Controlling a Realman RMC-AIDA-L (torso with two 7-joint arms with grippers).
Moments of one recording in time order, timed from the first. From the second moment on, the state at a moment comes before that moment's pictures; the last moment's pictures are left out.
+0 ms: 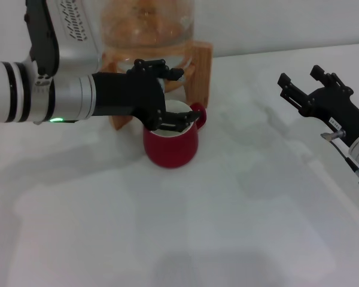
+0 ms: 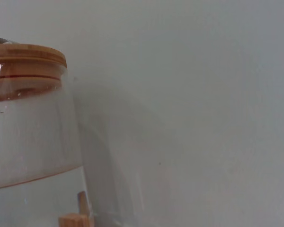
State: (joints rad) left arm -0.71 -2.08 1.39 0.98 -1.29 -1.10 1.66; right arm 0.37 2.02 -2.00 -0.30 0.36 -1.09 0.45
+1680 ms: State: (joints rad) left arm -0.76 -2.08 1.40 0.93 -1.28 -1.10 1.68; right arm 0.37 2.02 -2.00 -0.30 0.36 -1.10 0.45
